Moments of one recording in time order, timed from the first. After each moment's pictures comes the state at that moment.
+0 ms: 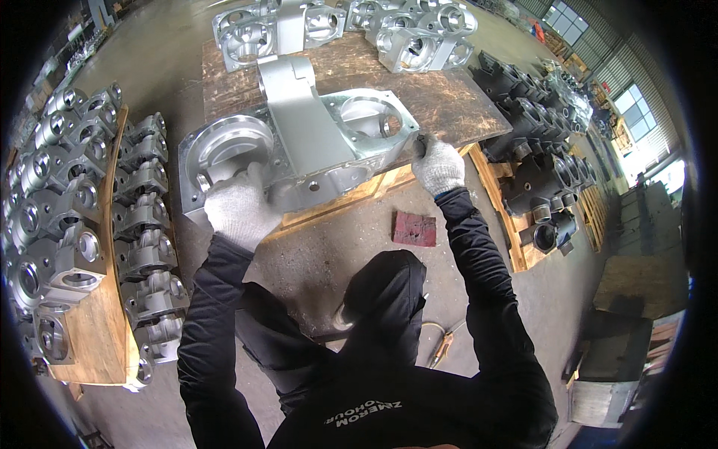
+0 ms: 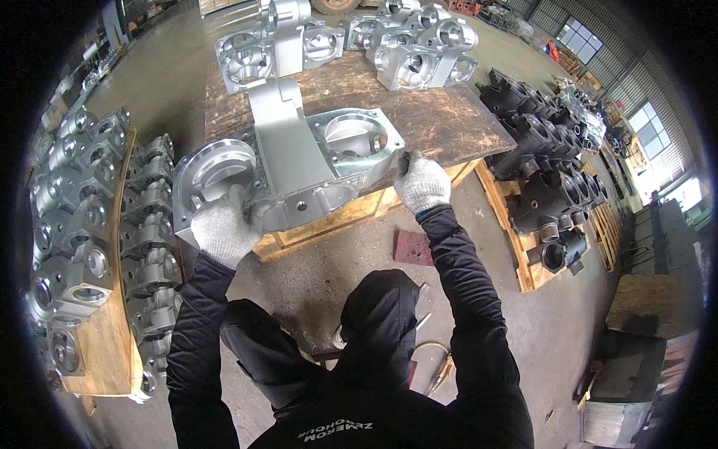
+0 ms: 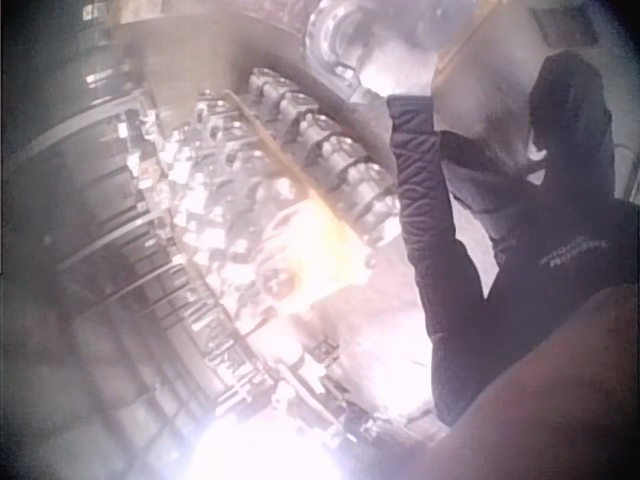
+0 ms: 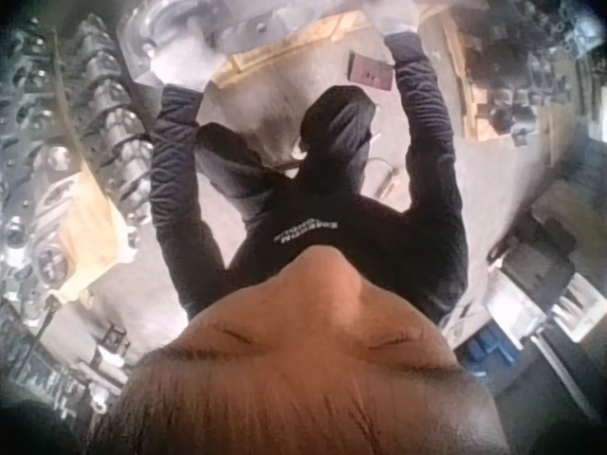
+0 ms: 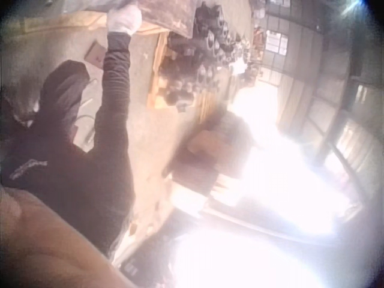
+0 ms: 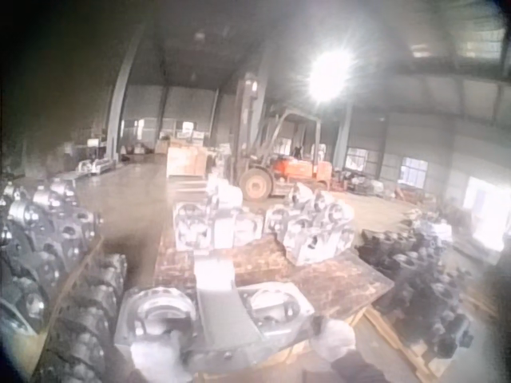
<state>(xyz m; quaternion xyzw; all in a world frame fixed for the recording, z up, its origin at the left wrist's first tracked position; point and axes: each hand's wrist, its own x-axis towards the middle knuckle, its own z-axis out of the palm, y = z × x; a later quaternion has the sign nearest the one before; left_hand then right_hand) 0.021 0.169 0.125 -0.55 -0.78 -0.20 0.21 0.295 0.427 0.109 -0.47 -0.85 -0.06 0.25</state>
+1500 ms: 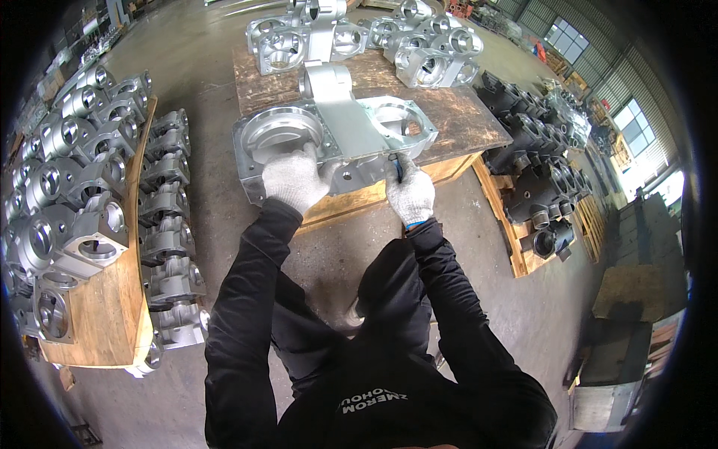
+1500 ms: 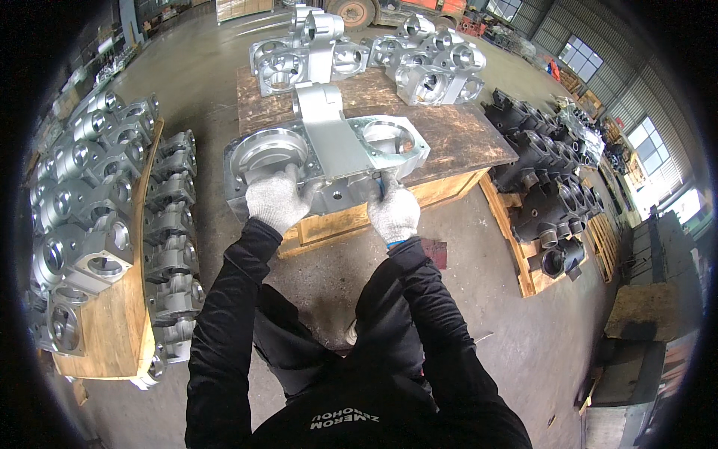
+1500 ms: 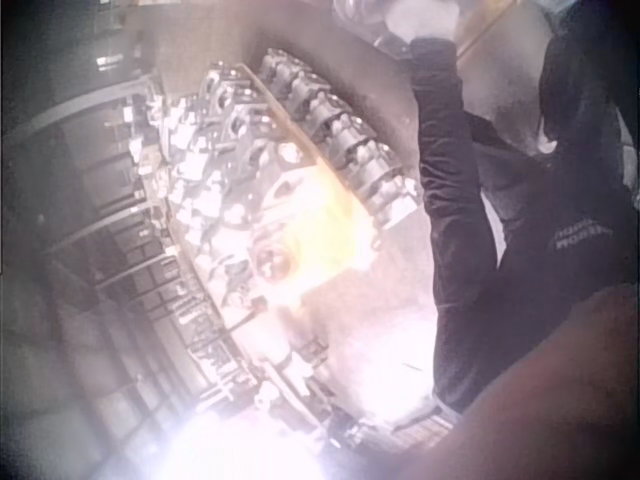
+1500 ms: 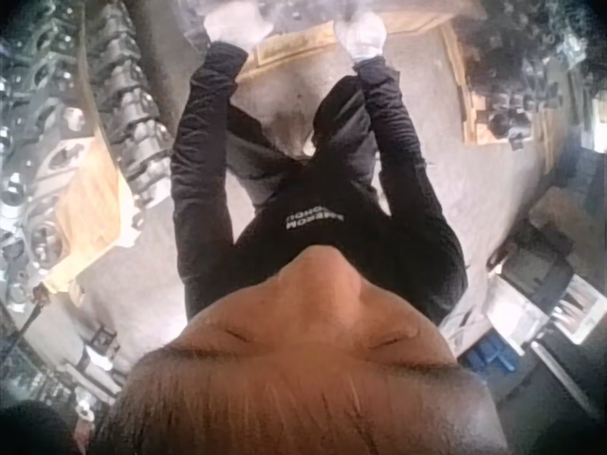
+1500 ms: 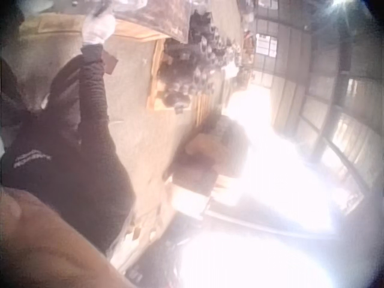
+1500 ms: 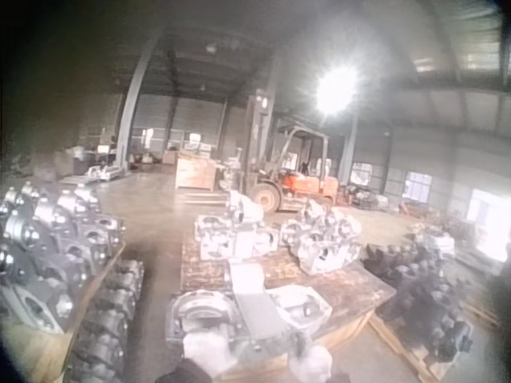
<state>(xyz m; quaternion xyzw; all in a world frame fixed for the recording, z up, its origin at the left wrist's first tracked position) 0.015 0.168 0.118 -0.56 -0.76 -0.25 0.19 0.226 0.283 0.106 -0.42 -0.82 0.07 0.39</state>
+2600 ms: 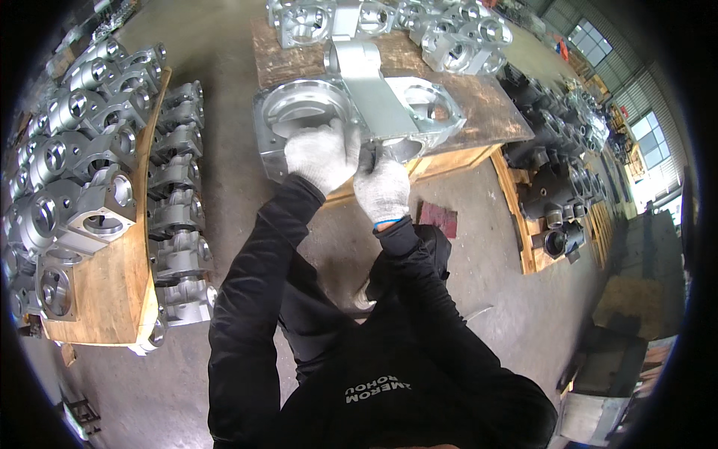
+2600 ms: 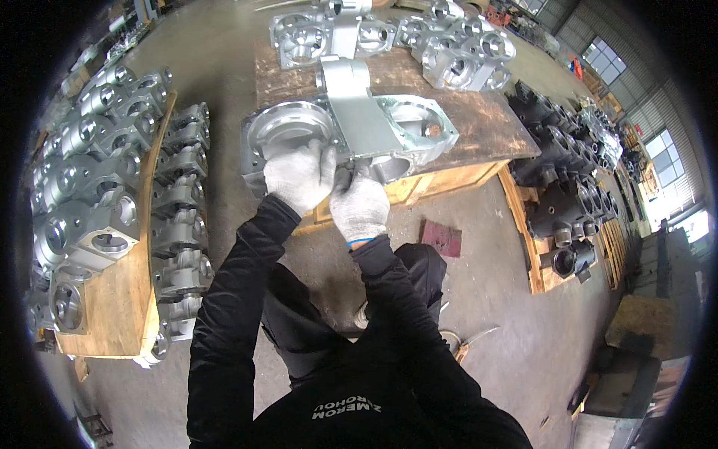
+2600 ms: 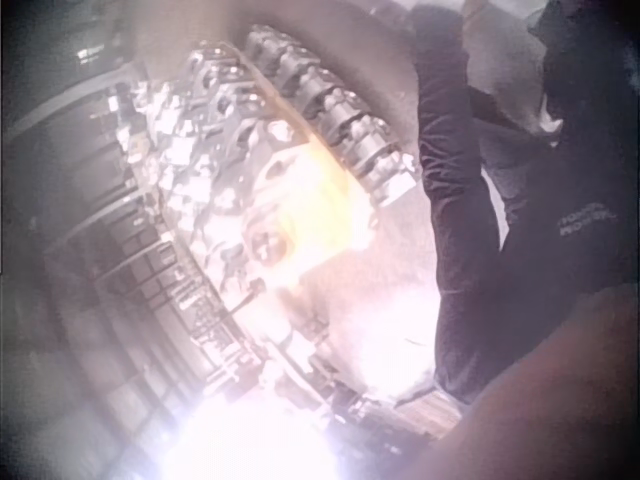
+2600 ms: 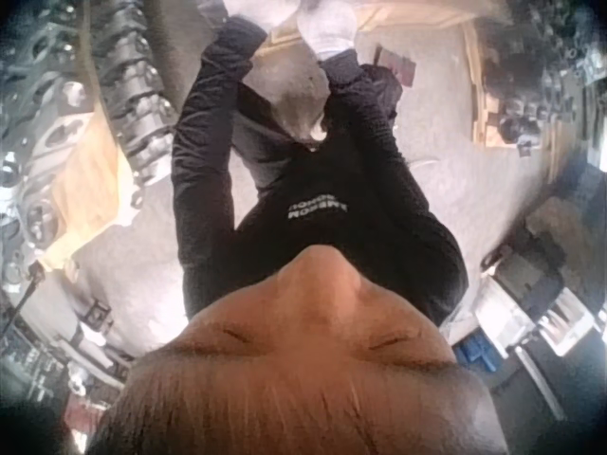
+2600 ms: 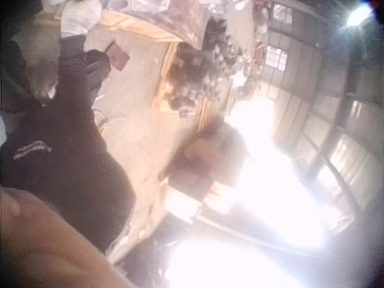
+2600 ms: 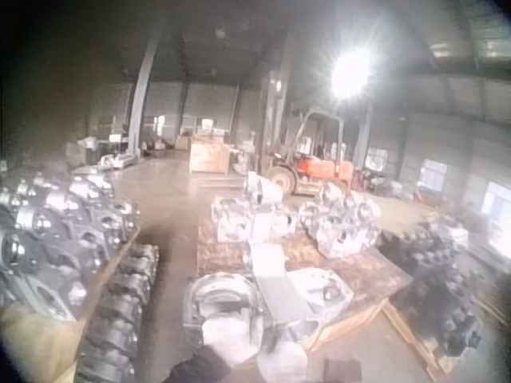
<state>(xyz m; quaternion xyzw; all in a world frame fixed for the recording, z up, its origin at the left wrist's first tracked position) 0.015 0.169 0.118 -0.56 -0.75 -0.30 0.20 0.150 0.214 0.090 -0.37 -0.81 0.02 0.45</state>
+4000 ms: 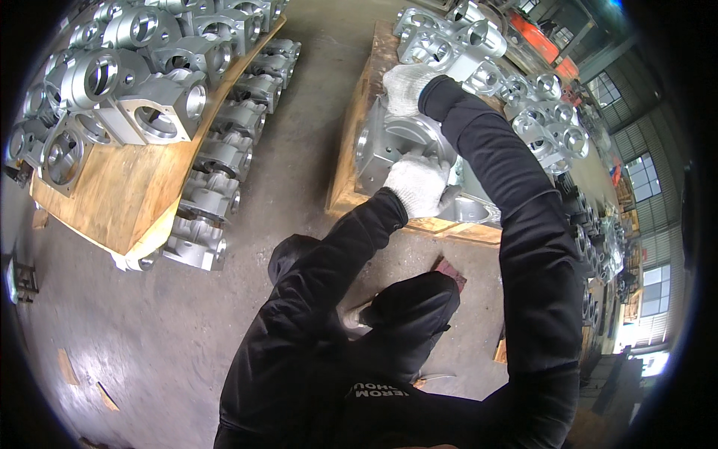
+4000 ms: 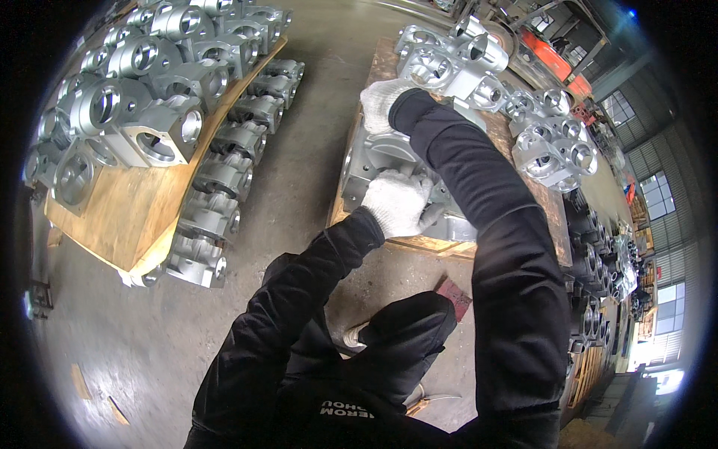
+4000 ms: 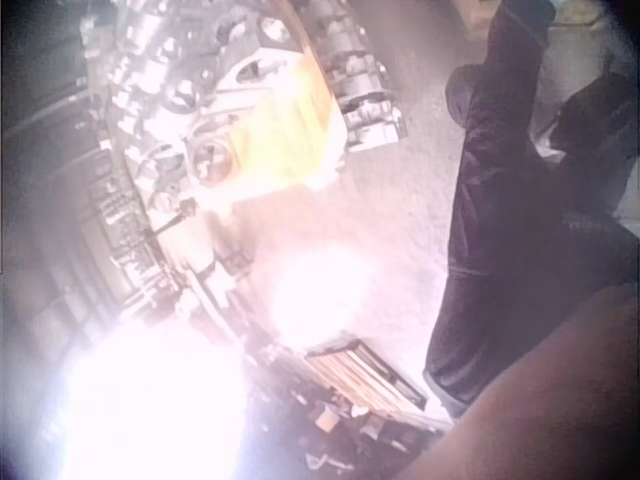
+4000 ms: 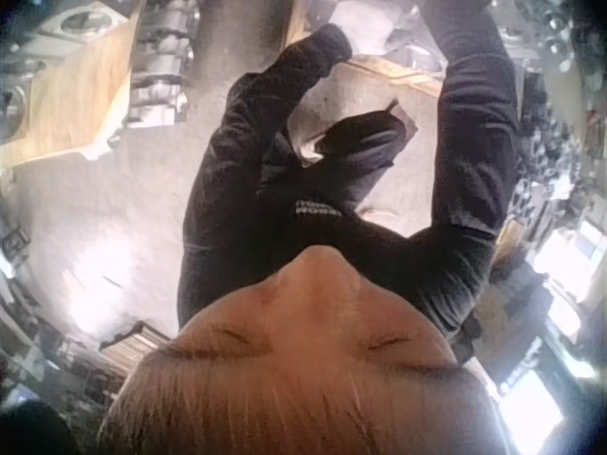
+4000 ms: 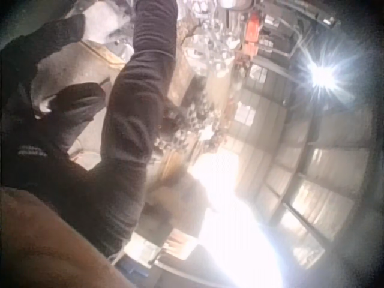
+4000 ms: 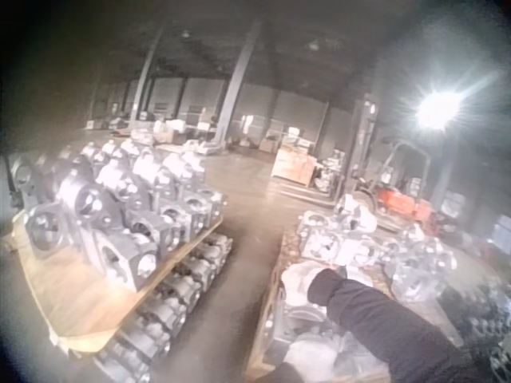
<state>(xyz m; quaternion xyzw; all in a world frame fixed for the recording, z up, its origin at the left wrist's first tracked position) 0.007 0.167 0.103 -0.56 -0.70 -0.40 0.20 -0.089 0.259 0.233 0.05 -0.97 -0.22 -0.07</state>
